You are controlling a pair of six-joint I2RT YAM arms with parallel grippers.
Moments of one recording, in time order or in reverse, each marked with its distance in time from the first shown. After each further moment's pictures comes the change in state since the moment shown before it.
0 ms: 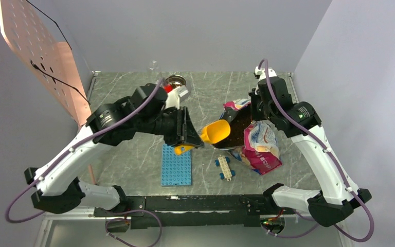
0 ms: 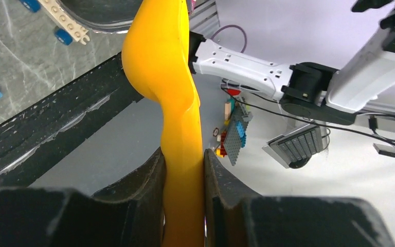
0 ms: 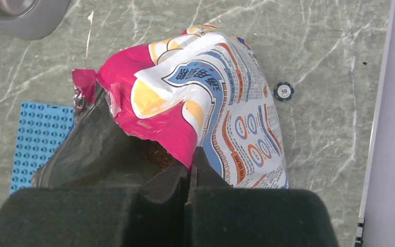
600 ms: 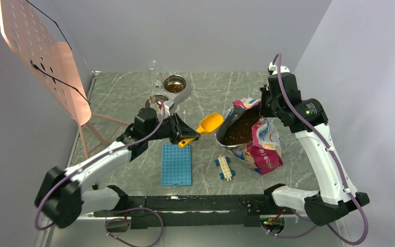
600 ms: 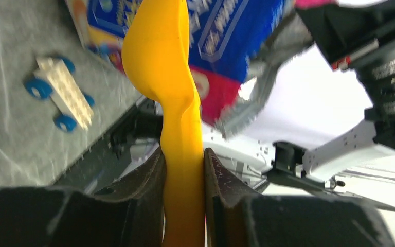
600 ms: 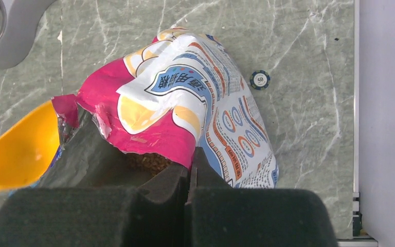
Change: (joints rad) left arm 0.400 -0.006 -1.016 1.354 0.322 -0.328; right arm -0.128 0.015 0.051 -0.060 0.006 0.031
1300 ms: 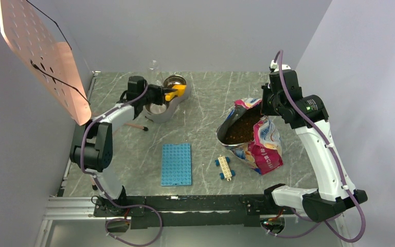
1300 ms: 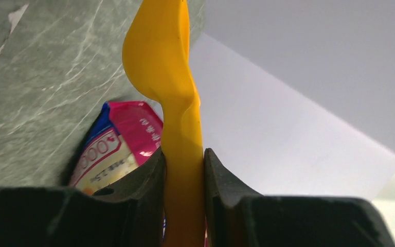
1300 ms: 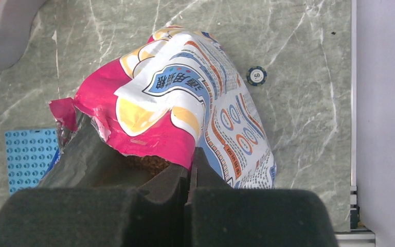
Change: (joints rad) left arm 0.375 0.523 0.494 -0.225 -0.142 -0.336; right arm -0.022 0.031 0.042 -0.032 -0.008 0.000
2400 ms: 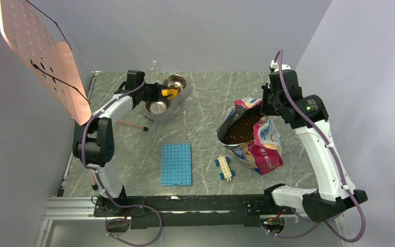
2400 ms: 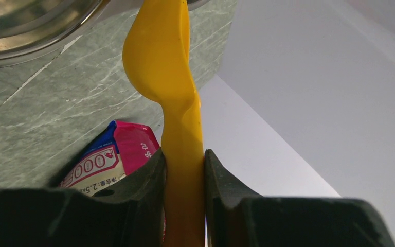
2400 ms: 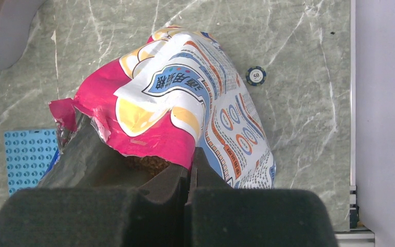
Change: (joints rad) left arm 0.024 0.043 0.115 -0.256 -0.074 -0.031; right arm 0.000 0.000 0.000 0.000 0.002 0.000
